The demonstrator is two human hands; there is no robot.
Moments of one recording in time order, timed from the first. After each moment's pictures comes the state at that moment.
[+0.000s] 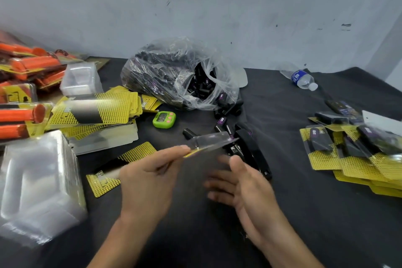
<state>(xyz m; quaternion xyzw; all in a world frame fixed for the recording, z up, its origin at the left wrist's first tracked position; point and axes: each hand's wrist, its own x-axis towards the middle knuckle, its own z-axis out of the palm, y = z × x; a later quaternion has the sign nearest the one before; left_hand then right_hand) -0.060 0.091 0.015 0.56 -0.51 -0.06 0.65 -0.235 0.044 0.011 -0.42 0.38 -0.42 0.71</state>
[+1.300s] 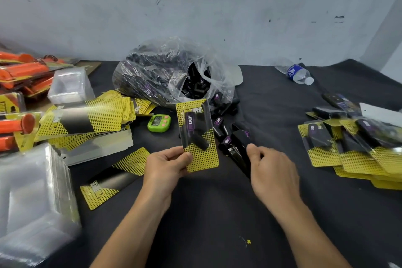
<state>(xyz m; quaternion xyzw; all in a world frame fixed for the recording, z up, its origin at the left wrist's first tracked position) -0.054 0.028 -0.015 0.61 -0.27 -0.43 0.61 -0.267 -0.014 0.008 -0.68 0.67 -0.27 0.13</state>
